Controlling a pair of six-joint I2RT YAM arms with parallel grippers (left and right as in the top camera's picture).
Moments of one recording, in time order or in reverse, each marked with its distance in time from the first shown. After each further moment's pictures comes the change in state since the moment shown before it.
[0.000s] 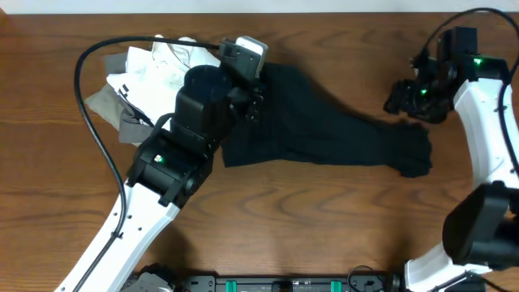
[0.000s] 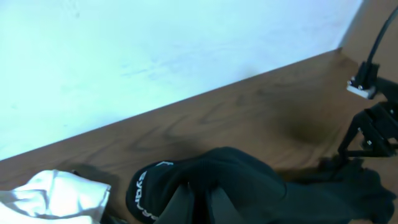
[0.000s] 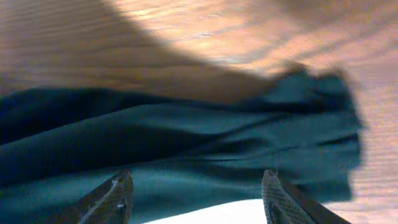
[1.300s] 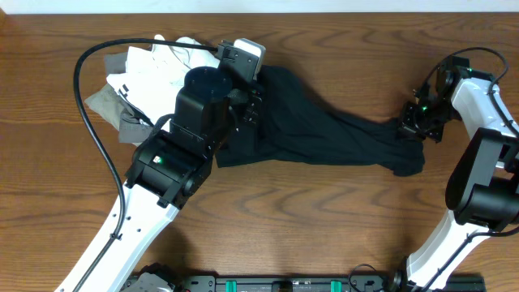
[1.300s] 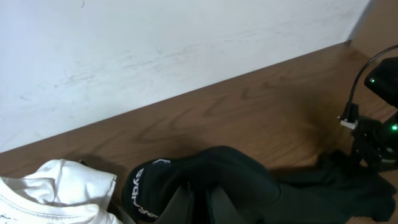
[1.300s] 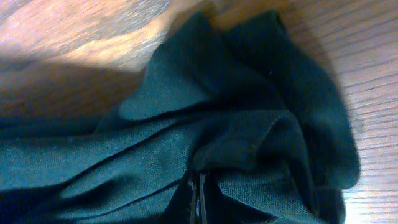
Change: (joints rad) left arm 0.000 -0.005 0.000 -0.037 -0.020 0.000; right arm -0.113 0.261 -0.068 0.042 -0.056 0.033
